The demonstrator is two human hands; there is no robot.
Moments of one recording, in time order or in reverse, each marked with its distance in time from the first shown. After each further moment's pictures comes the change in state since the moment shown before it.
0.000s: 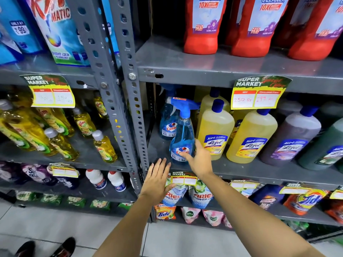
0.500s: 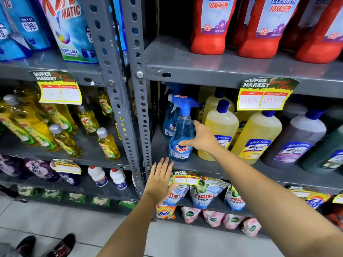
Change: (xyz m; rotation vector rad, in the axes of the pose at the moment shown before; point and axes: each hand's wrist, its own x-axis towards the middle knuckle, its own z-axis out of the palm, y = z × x) left_hand -0.001 0.006 -0.002 -0.013 0.003 -0.039; right_hand 0.057 -0.048 -0.036 -0.098 -0.302 -0.027
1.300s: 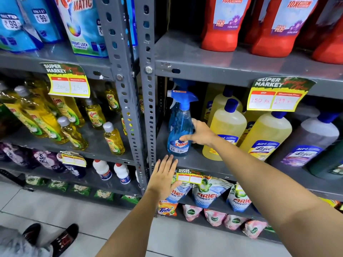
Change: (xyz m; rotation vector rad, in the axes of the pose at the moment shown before) left_hand 0.000 0.001 -0.002 0.005 0.017 -0.011; right_hand 0.021 -0.010 0.005 0.127 -0.195 -0.054
